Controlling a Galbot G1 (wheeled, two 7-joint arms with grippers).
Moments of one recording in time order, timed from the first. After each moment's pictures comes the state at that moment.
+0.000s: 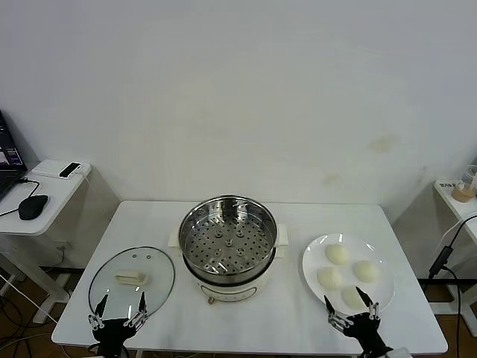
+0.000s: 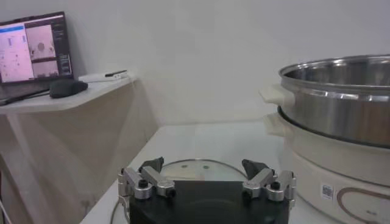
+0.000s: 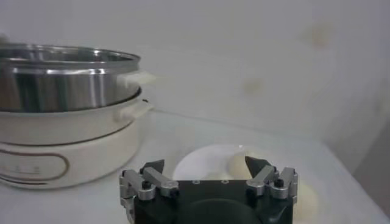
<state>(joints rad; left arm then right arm) 1.81 -1.29 -0.59 -2.15 -0.15 0.12 -0.25 -1.70 1.14 0.72 2.03 0.07 -0.08 -0.13</state>
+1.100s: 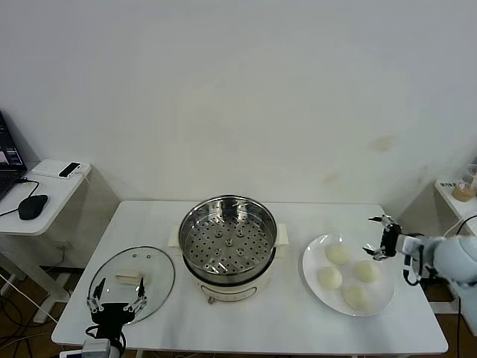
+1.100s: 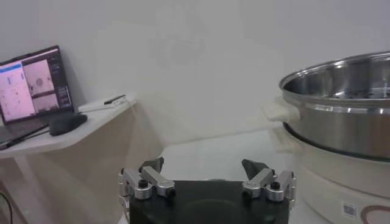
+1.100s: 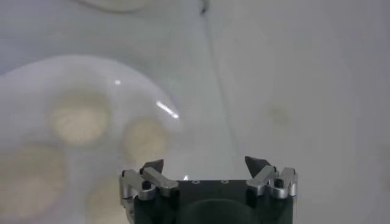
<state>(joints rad) 1.73 -1.33 -0.62 -2.17 -0.04 0.18 -0.22 -0.64 0.56 0.05 1.50 -0.29 -0.11 -0.94</state>
